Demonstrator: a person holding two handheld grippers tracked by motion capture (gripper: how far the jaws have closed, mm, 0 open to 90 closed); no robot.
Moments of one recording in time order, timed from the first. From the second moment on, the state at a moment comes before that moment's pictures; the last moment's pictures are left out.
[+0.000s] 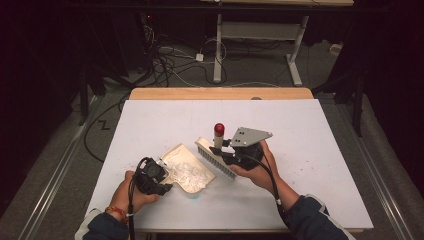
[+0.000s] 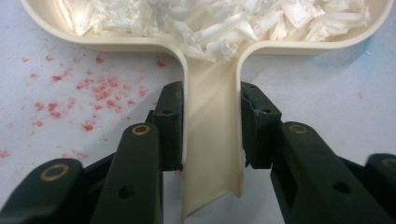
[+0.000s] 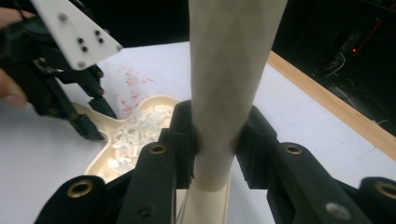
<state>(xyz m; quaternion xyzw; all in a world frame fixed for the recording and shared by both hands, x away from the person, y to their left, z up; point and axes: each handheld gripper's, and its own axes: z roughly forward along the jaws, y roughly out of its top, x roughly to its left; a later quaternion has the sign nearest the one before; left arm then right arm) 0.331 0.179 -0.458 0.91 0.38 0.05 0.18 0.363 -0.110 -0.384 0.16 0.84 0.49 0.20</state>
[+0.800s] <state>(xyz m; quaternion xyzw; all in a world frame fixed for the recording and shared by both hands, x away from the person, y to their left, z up) 0.331 0.184 -0.457 0.90 0.38 0.05 0.19 0.349 -0.078 -0.383 0.09 0.86 0.47 0.17</state>
